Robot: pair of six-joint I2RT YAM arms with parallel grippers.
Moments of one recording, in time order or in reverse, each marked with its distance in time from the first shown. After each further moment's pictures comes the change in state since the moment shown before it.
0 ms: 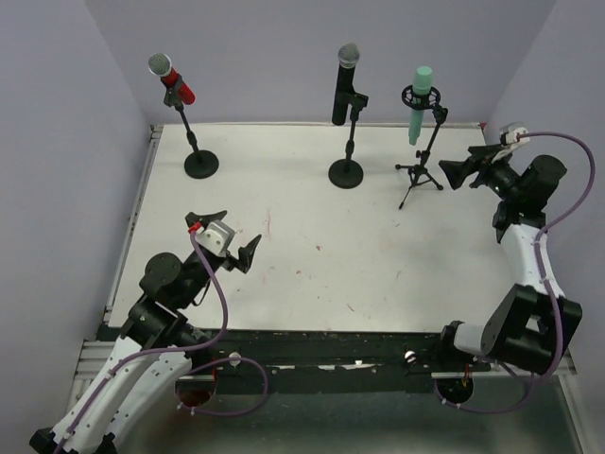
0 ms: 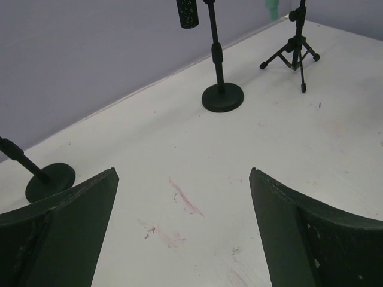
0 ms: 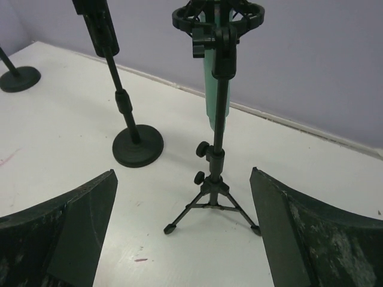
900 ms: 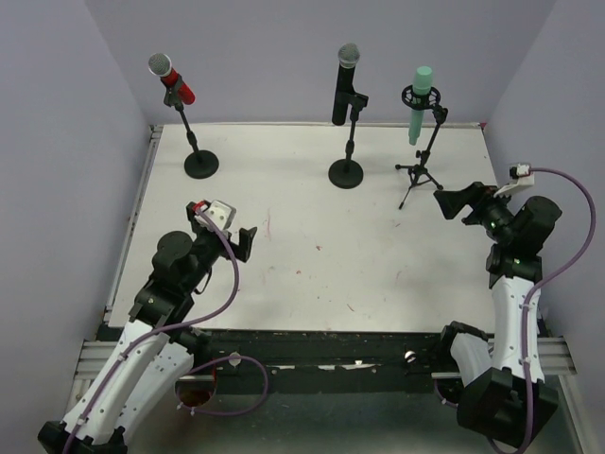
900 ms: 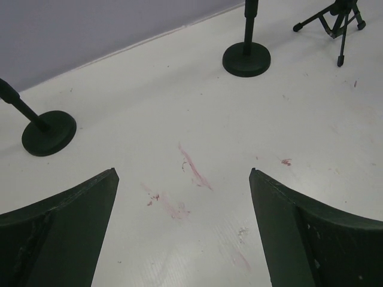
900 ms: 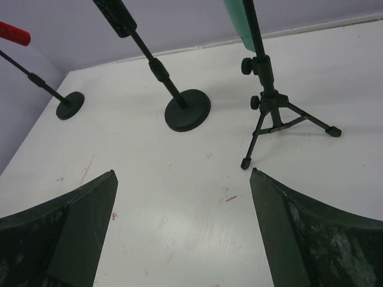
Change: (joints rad) left arm 0.134 0.144 0.053 -0.055 0.013 -0.093; right arm -0.019 -0.497 -0.234 -0.386 0.149 0.325
